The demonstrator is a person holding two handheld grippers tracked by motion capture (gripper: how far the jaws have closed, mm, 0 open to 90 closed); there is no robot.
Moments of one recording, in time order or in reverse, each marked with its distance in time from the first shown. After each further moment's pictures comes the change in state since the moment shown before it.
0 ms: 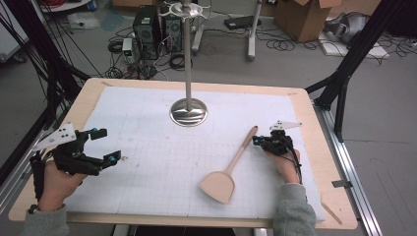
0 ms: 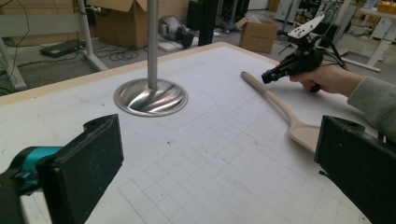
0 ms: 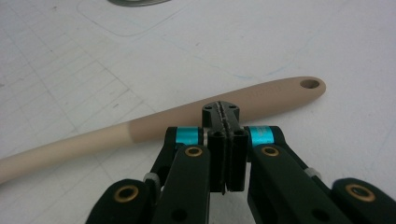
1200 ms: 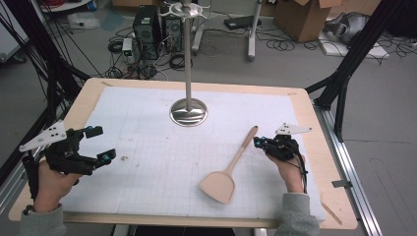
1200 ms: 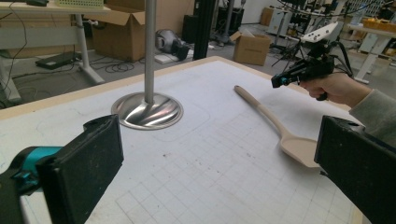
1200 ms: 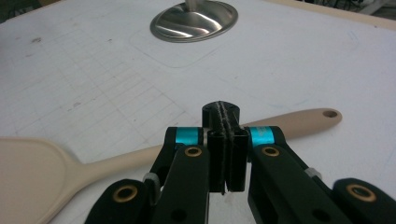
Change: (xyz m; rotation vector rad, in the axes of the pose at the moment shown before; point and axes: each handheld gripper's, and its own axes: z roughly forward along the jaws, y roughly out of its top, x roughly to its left) left arm 0.000 0.007 -0.011 -0.042 -0.012 0.002; right arm 0.033 0.010 -0.038 -0.100 0.031 -0.021
